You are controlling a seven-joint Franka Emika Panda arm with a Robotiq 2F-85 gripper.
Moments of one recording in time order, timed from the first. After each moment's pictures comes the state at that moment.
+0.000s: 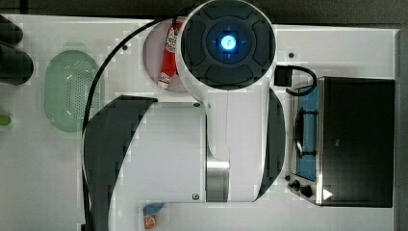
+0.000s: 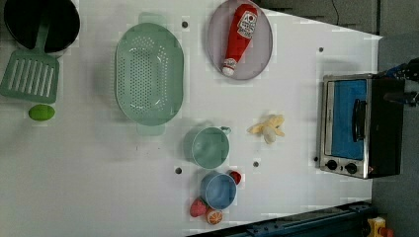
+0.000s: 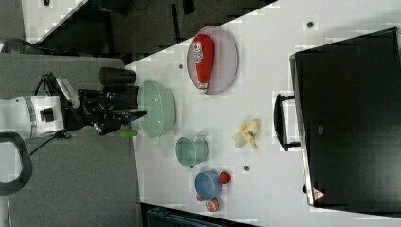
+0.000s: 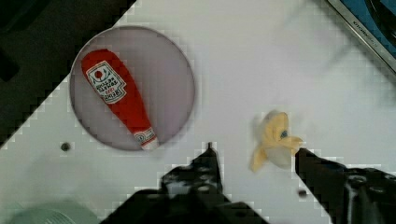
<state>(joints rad) 0.02 -0.04 -0.01 -1.78 -0.01 0.20 0.05</state>
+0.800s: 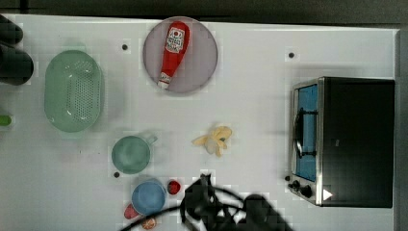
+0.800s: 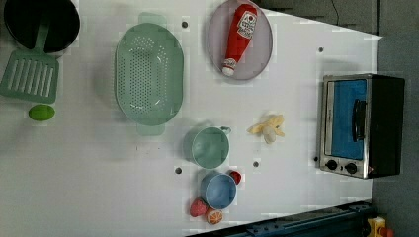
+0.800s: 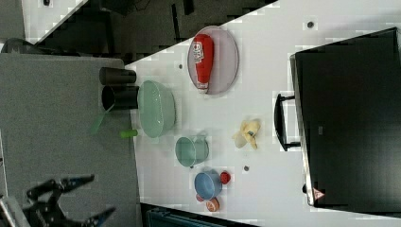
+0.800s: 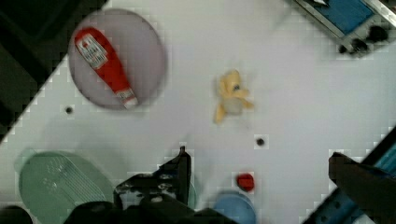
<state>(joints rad) 0.01 -0.63 -0.05 -2.07 0.00 0.05 0.06</state>
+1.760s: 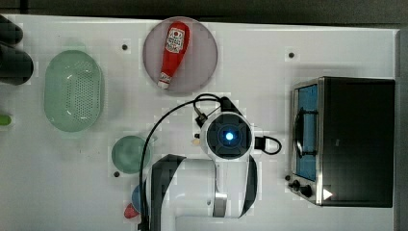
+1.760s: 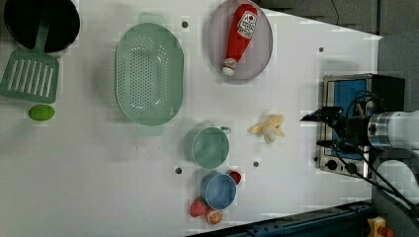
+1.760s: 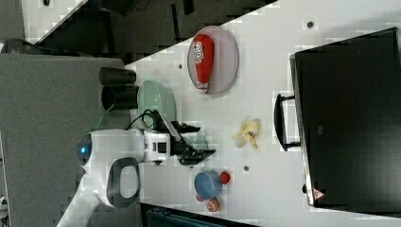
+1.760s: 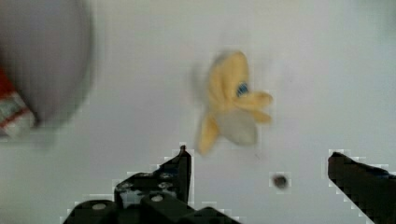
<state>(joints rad) 0.00 -0.07 -0.04 -2.42 0.00 0.73 0.06</state>
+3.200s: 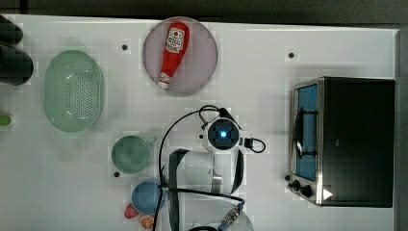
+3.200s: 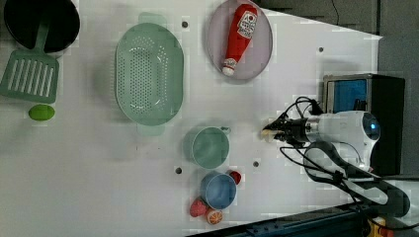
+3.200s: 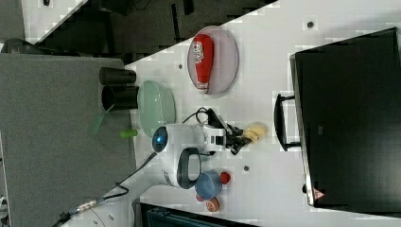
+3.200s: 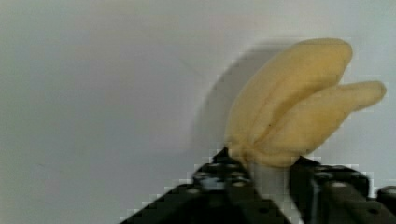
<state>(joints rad) -0.01 0.37 -0.05 -2.46 0.01 1.17 0.06</state>
